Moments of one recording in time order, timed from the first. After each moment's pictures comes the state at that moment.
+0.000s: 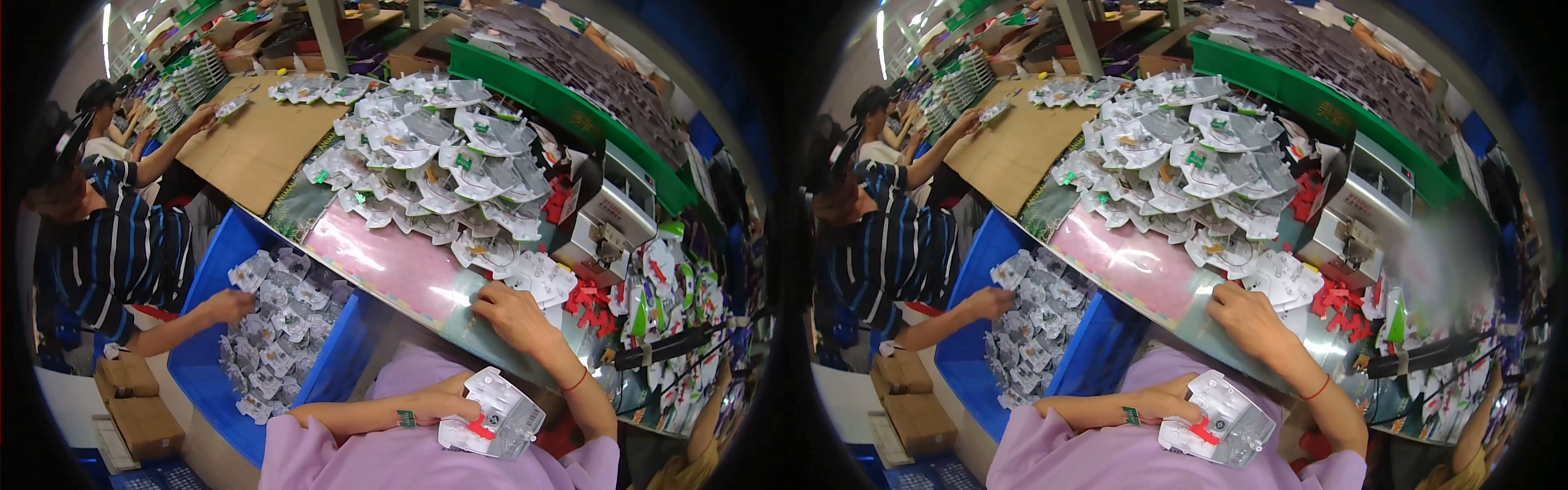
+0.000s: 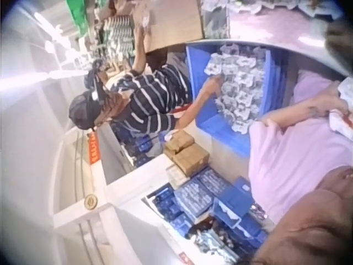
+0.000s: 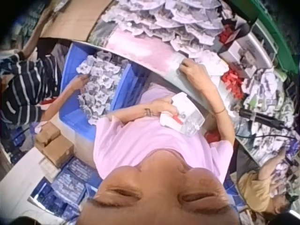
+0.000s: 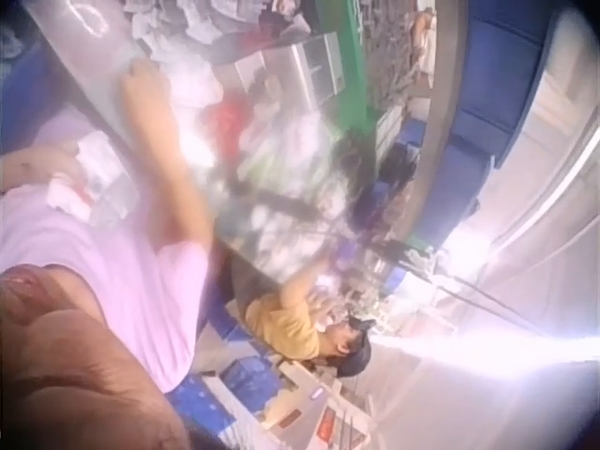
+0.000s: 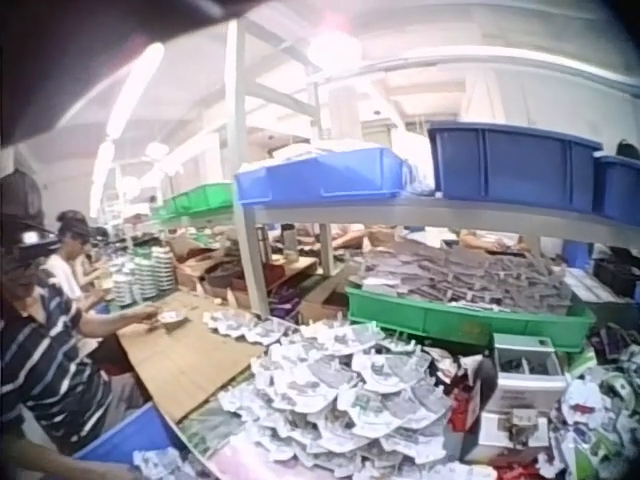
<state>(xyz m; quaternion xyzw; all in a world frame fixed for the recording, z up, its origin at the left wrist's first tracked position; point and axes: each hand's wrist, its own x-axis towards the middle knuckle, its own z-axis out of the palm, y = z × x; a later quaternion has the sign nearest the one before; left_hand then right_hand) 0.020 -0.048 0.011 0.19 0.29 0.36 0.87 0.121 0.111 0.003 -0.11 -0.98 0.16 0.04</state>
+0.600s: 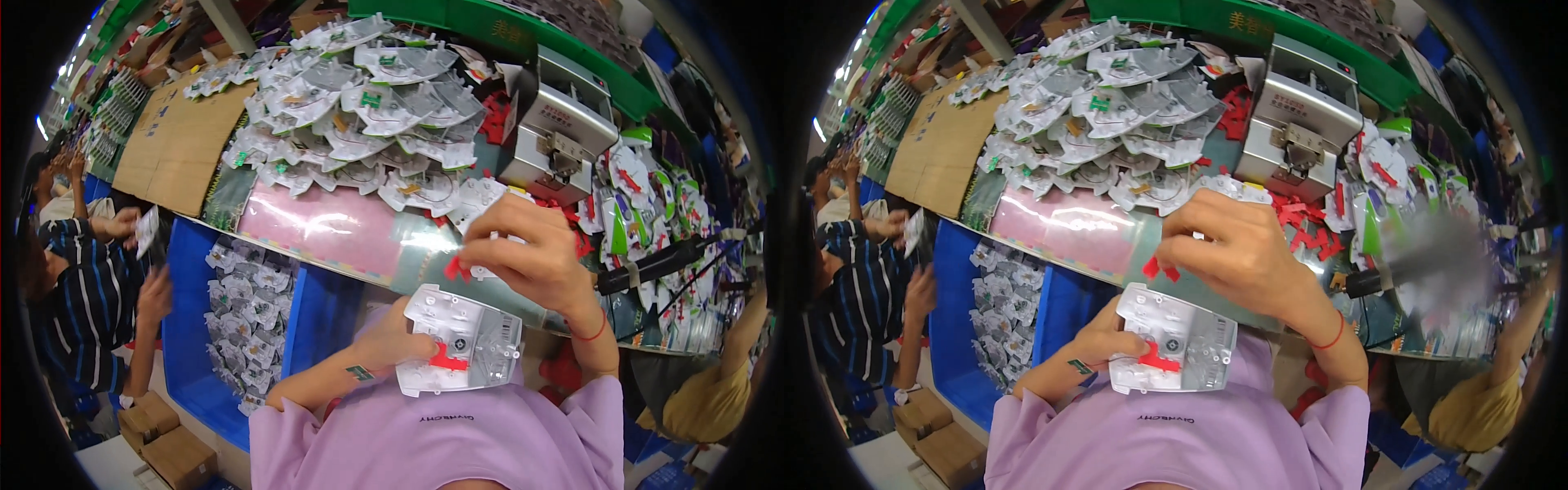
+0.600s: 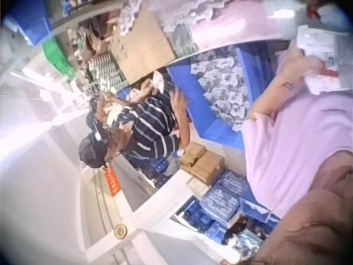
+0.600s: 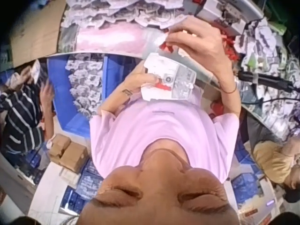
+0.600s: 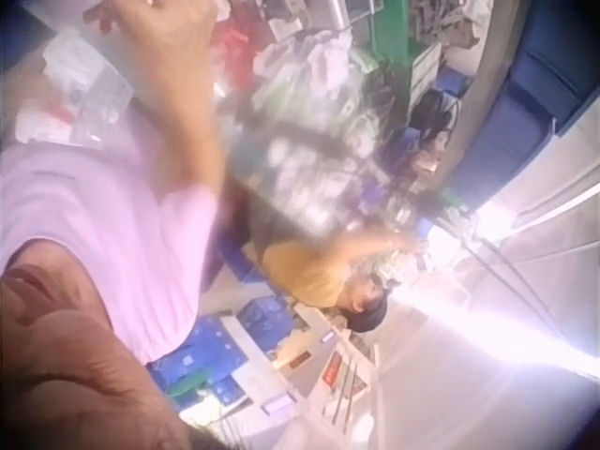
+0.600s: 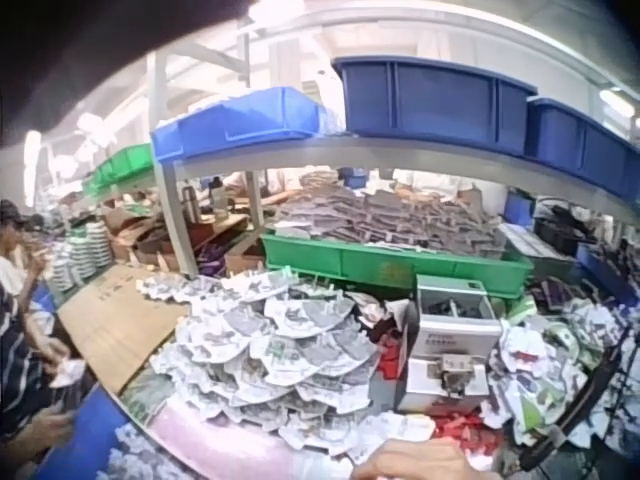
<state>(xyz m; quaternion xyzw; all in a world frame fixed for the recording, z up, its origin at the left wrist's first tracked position) 0.006 -0.026 0.025 0.20 0.39 0.44 0.79 0.150 0.121 0.084 -0.05 -0.92 0.20 0.34</state>
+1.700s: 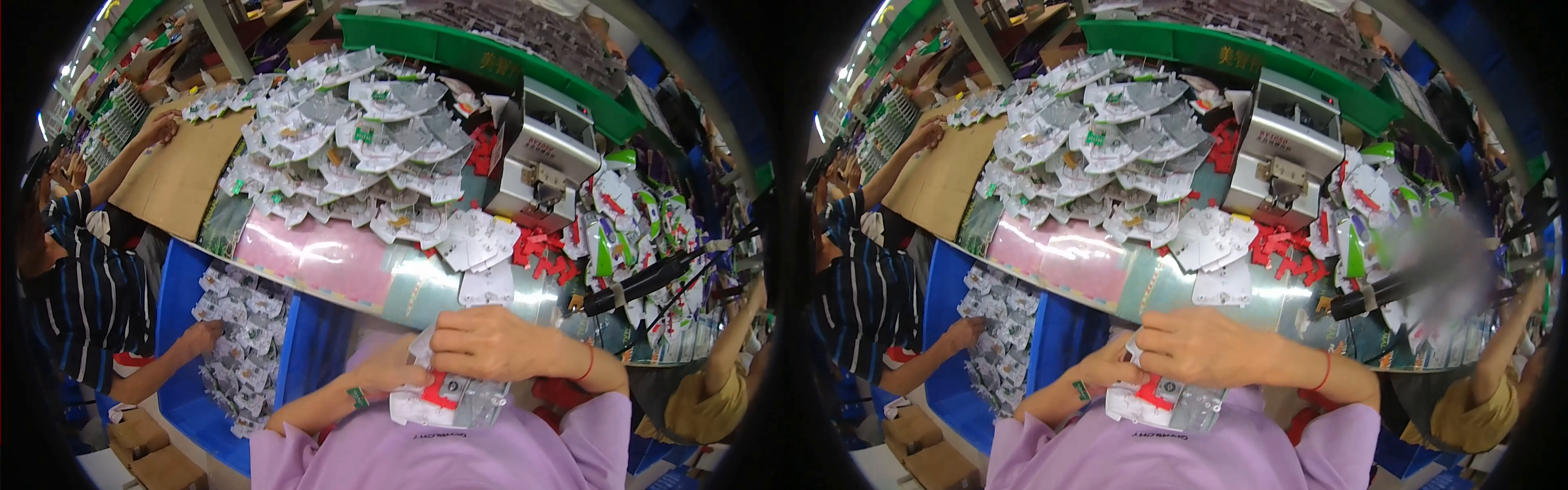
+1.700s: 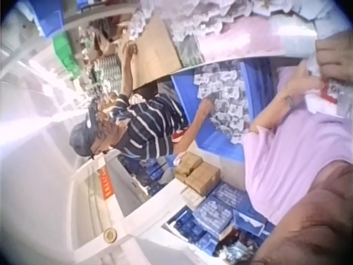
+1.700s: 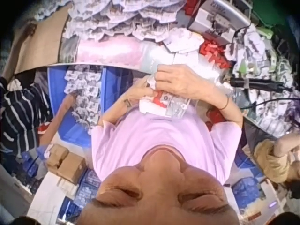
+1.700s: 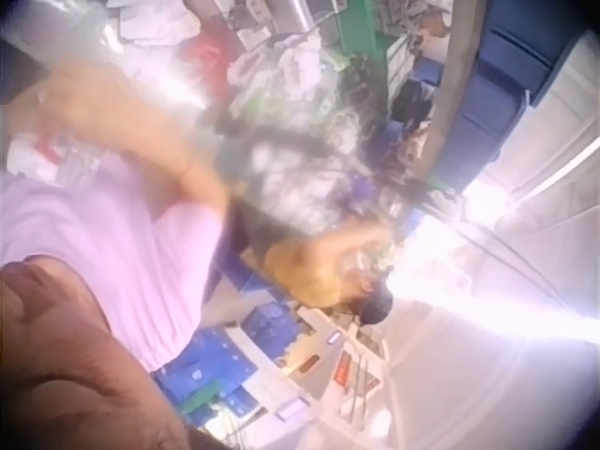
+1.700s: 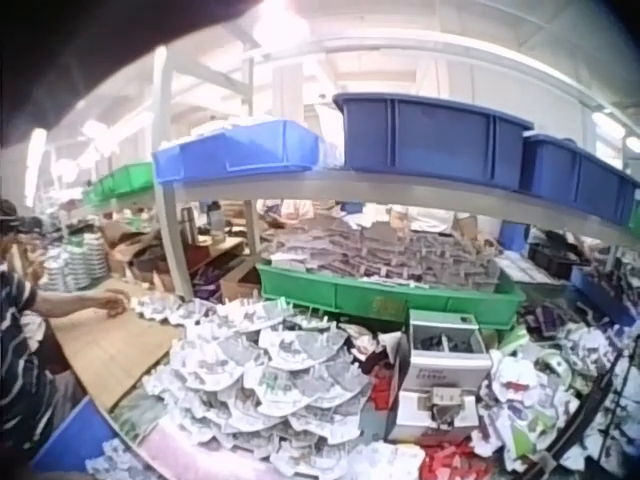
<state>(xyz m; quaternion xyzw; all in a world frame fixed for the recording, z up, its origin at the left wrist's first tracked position) 0.009 -0.028 0.015 0.22 0.35 0.40 0.82 0.158 0.085 0.066 0.10 -0.95 0.24 0.18</state>
